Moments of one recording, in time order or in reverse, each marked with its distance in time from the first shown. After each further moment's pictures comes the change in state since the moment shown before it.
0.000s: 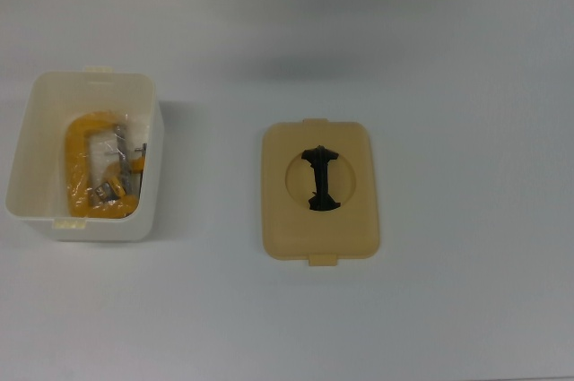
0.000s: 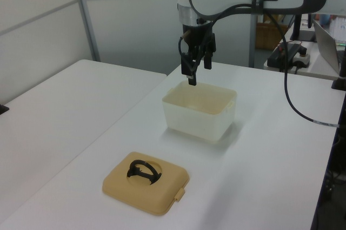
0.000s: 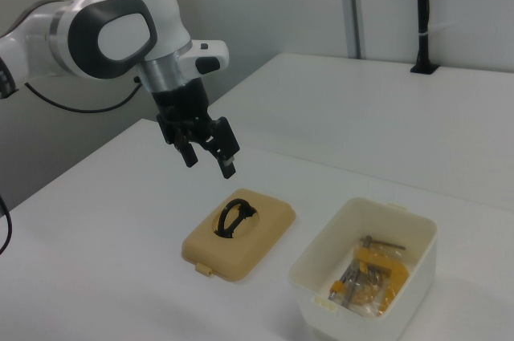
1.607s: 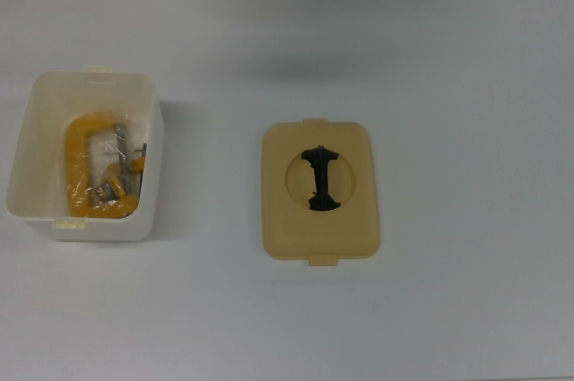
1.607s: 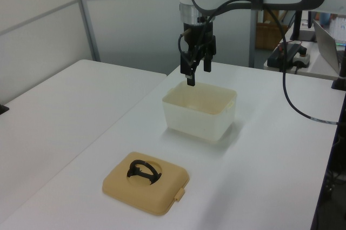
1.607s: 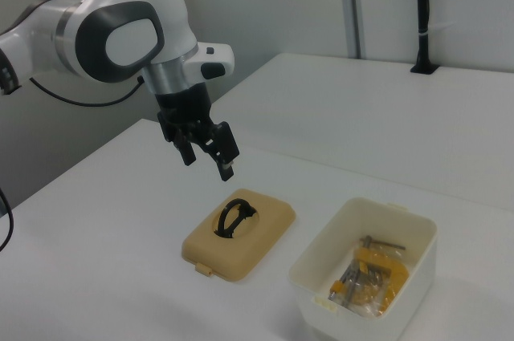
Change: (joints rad) arm -0.026 0.003 0.000 -0.001 0.074 0.000 0.000
